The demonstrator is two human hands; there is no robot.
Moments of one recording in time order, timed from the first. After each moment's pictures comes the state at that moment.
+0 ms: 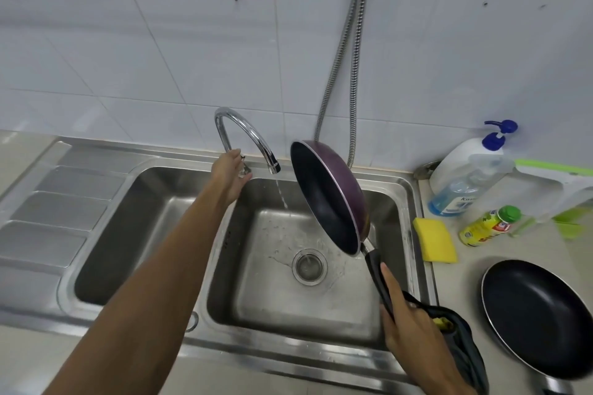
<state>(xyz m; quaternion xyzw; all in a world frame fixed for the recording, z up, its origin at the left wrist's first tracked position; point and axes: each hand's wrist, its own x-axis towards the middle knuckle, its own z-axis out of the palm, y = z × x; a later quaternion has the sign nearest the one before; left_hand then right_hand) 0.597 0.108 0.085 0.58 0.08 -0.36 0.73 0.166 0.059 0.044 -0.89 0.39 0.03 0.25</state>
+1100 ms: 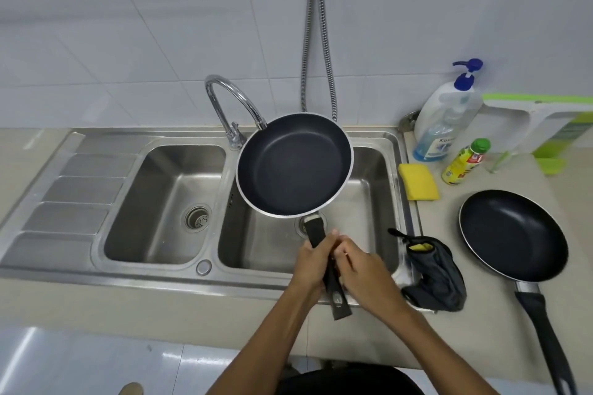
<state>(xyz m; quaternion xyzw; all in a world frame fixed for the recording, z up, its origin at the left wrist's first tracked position) 0.275 0.186 0.037 0.61 0.04 -0.49 0.63 0.169 0.122 0.054 -0.83 0.36 -0.03 0.42</state>
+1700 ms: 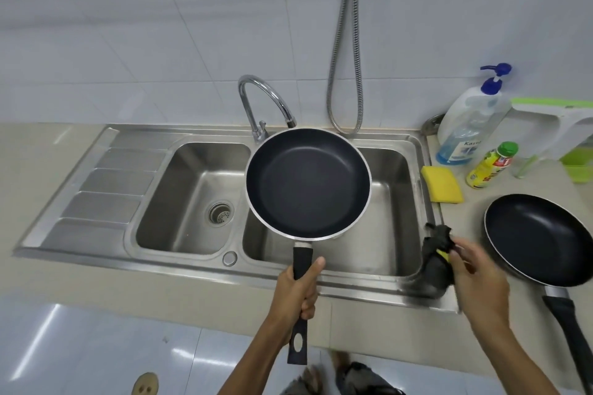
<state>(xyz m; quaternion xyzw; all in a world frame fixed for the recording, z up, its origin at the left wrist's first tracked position) 0.292 0.299 0.061 0.66 -0.02 -0.48 0.58 0.082 0.084 0.054 -0.70 0.53 -0.27 0.40</state>
